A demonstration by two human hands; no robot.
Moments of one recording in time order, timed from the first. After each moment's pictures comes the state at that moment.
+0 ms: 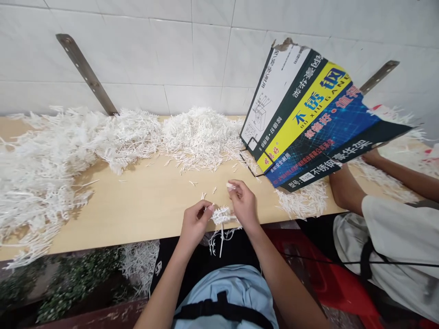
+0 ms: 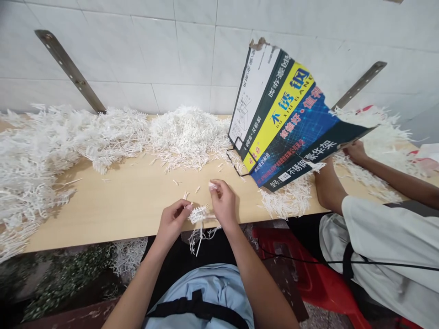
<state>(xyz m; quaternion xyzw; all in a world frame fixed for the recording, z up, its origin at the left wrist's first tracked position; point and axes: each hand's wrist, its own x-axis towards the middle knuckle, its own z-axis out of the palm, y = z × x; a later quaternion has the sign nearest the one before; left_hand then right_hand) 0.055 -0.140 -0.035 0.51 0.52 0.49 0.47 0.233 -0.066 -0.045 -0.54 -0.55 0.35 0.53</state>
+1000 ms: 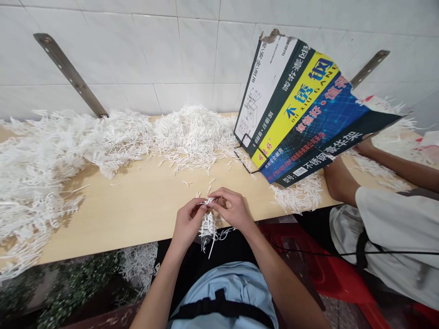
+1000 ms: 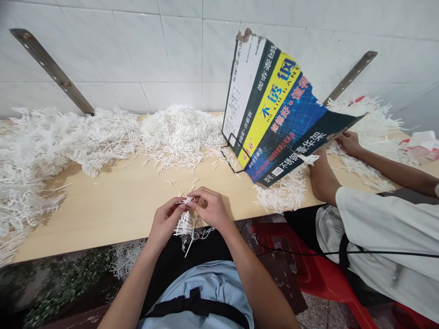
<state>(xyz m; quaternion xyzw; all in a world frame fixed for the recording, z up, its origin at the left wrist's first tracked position) 0.057 -0.132 -0.032 0.48 0.52 0.50 0.50 0.229 -0.090 -0.019 -0.40 -0.71 0.38 0.43</state>
